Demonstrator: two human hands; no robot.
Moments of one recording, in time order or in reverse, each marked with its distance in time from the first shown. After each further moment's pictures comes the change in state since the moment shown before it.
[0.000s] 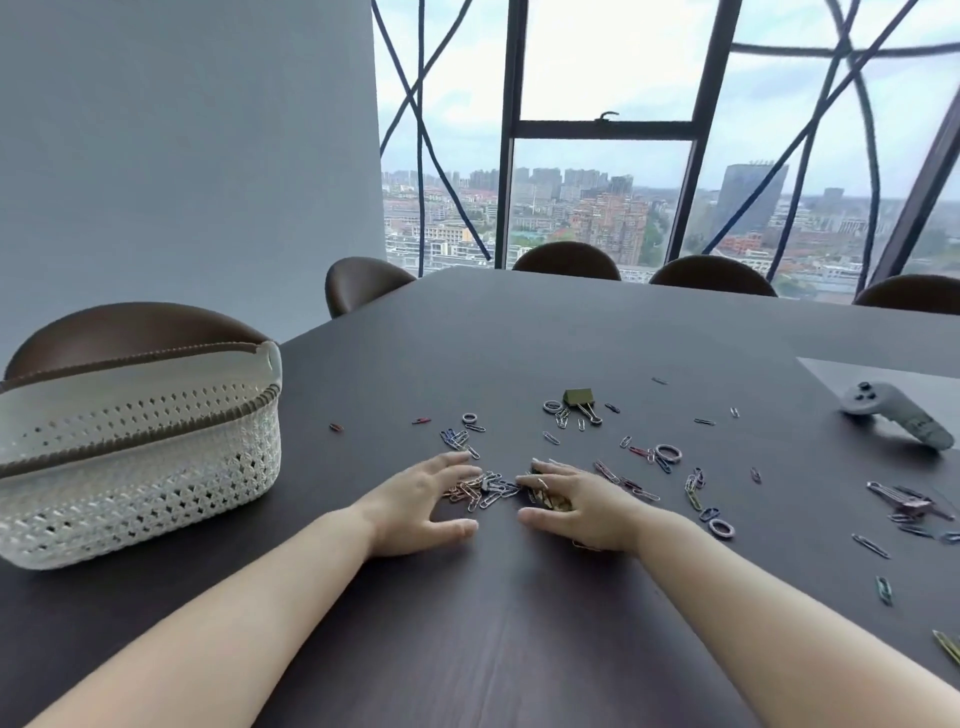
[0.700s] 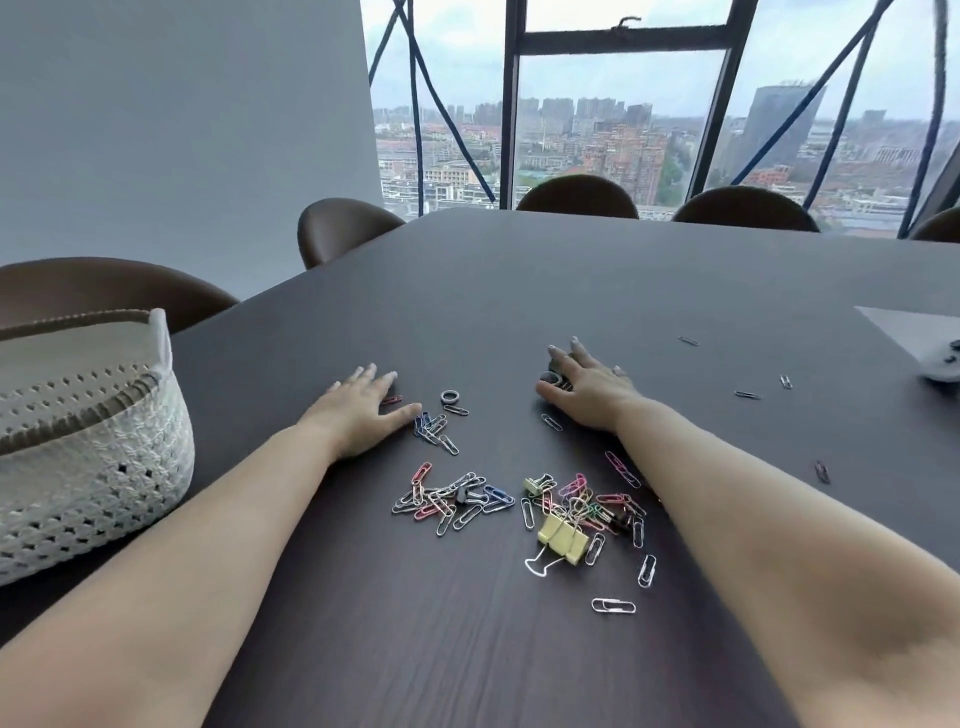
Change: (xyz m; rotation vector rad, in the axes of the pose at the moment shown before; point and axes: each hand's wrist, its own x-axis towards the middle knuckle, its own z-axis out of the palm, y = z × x) left_hand 0.097 -0.078 -0.022 0.176 0.003 -0.504; right_hand 0.143 0.085 -0.039 -0.135 0.125 0.246
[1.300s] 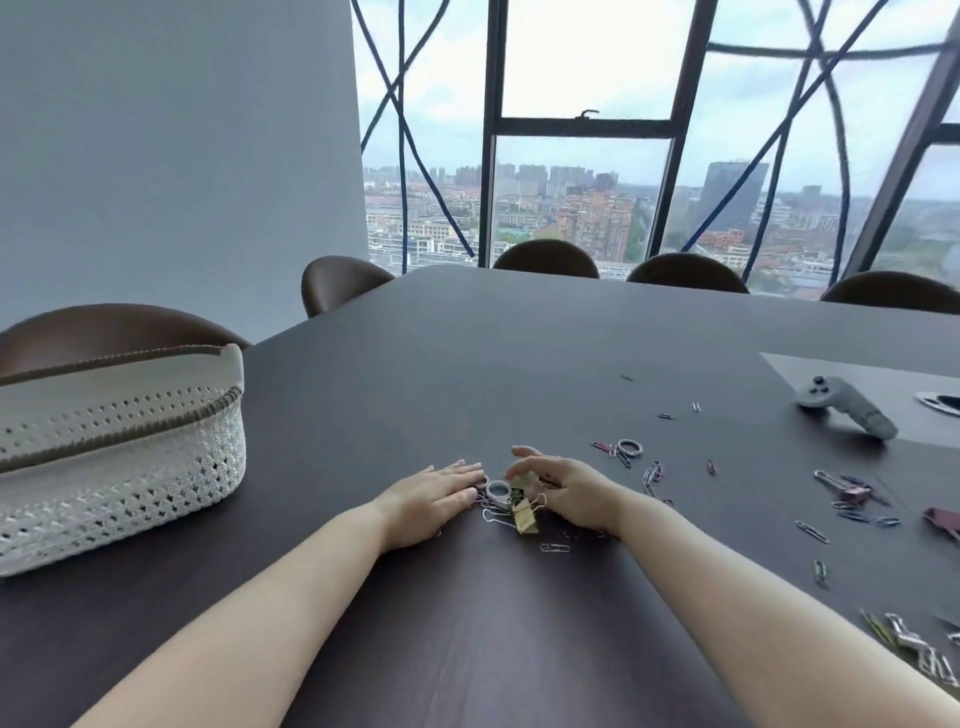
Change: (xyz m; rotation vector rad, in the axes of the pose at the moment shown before) left_hand -0.118 0.076 0.016 -0.225 -0.174 0.468; right_hand -0.157 -0.020 0.004 0.491 -0.142 -0.277
